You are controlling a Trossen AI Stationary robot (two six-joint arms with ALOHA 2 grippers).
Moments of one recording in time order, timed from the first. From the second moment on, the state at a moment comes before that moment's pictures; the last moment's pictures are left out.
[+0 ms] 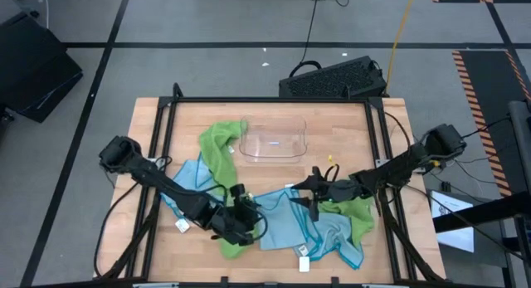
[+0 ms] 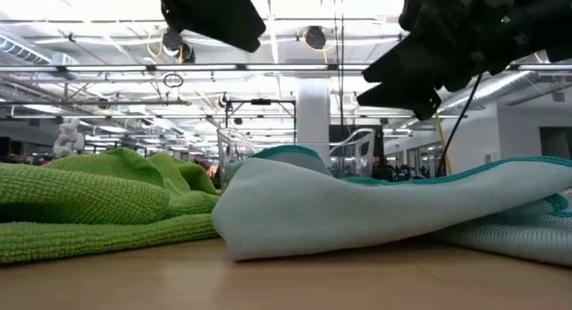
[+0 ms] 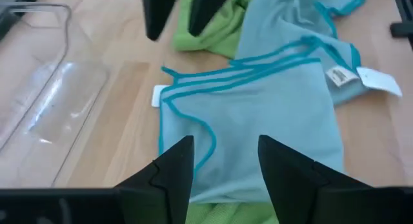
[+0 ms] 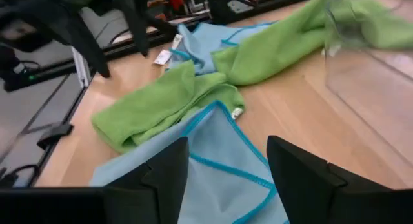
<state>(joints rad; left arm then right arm) -0.53 1.74 1.22 -0.36 -0.58 -0.45 0.38 1.44 0.46 0.61 0.39 0.43</state>
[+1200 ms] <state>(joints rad) -0.48 1.68 1.22 -0.75 -0.63 -0.53 0.10 1.73 0.83 0.21 -0.30 0.01</state>
